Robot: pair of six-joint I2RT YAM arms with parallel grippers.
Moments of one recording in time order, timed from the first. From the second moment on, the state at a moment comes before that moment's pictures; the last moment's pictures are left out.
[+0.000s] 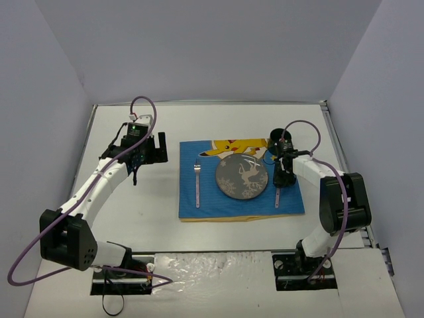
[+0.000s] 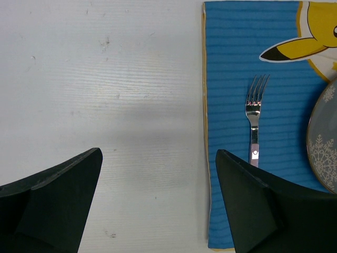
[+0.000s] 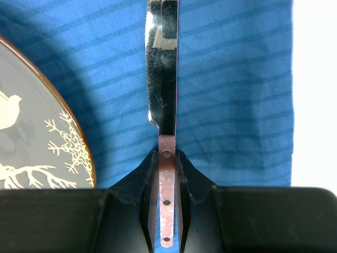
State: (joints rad) left arm -0.28 1.35 1.12 -0.56 -0.09 -0.30; right arm 0.16 1.62 0.89 -0.52 0.13 0.35
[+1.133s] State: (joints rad) left arm -0.27 1.35 1.12 -0.56 -0.09 -0.29; right arm 0.16 1.74 1.03 -0.63 0.16 0.17
